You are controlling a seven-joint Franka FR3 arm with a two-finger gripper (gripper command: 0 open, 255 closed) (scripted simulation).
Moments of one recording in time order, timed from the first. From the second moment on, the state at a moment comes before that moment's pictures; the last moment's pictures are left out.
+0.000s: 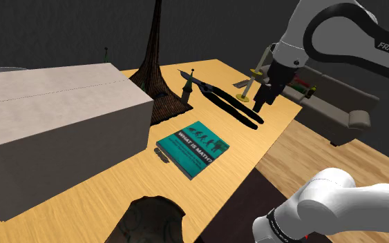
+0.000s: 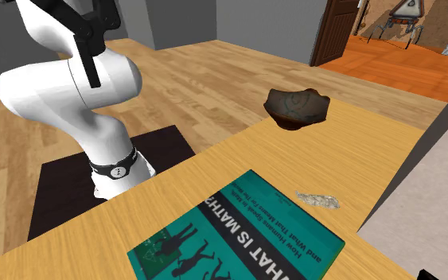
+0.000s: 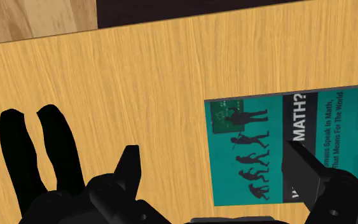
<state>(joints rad) -0.01 -0.74 0.06 -2.30 -0.05 1.53 -0.03</state>
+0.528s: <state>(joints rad) 0.07 -0.87 0.07 -2.57 0.05 1.84 -0.05</state>
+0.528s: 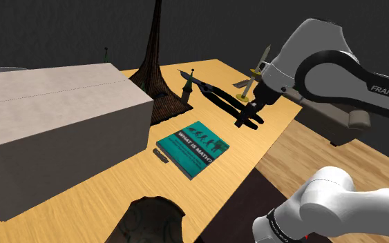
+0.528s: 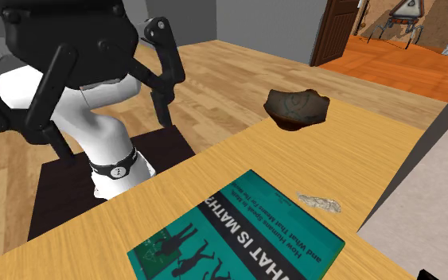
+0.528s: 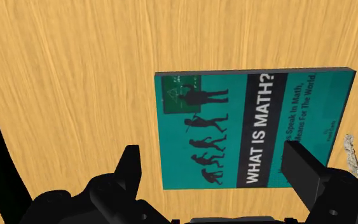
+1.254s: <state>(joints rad) 0.30 -0.84 0.14 -2.92 0.28 2.56 -0.11</state>
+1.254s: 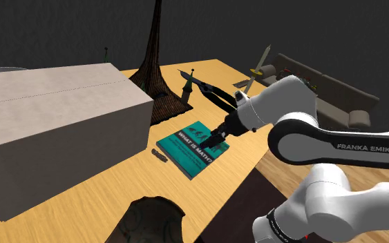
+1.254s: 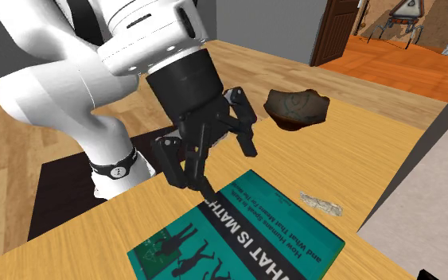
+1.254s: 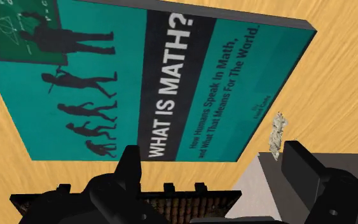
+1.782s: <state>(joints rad) 0.74 -0.46 -0.04 -2.97 0.44 3.28 -0.24</state>
